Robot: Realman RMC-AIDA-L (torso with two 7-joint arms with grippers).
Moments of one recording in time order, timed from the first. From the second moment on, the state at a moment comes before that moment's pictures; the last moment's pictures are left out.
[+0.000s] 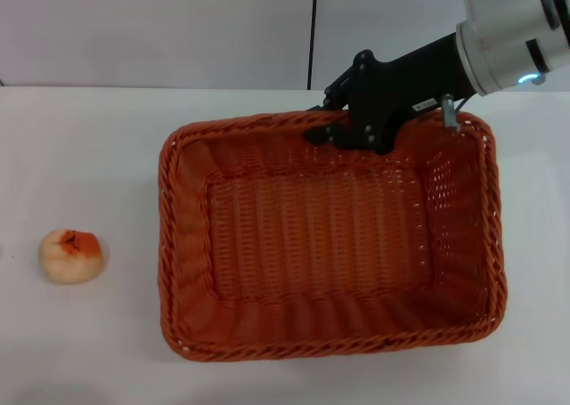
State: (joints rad) left arm 0.00 -2.07 -0.62 -0.07 2.08 1.67 -0.38; right arm 0.96 2.04 -0.94 -0.67 -2.21 -1.47 1.33
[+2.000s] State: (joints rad) left arm -0.18 -2.06 0.00 0.34 2.08 1.48 -0.72; right arm 0.20 2.08 -0.91 -0.70 -1.11 -1.64 1.17
